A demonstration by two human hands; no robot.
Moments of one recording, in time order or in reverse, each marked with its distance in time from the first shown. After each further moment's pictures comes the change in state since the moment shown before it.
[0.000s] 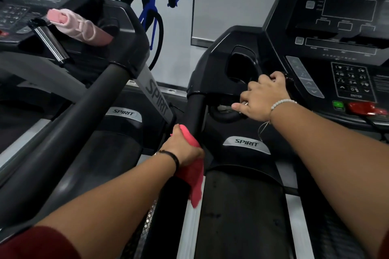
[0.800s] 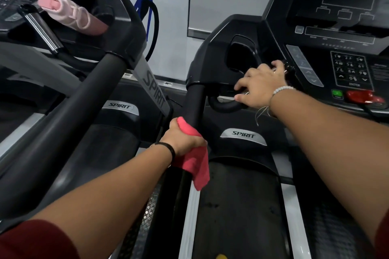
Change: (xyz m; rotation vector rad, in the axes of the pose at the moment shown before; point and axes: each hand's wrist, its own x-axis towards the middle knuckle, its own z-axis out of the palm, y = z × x) left_hand 0.006 -0.017 0.001 -0.324 -0.064 0.025; right_hand 0.000 -0.012 -0.009 0.143 -0.043 0.046
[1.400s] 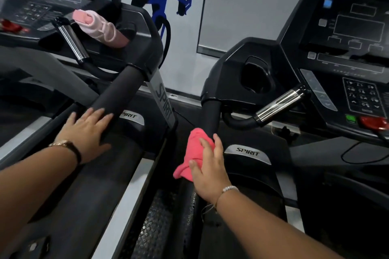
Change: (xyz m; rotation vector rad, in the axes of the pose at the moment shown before) left_hand 0.010 -0.096 -0.217 1.254 0.404 0.249; right_hand -0.093 -0.183 0.048 1.105 0.023 0.073
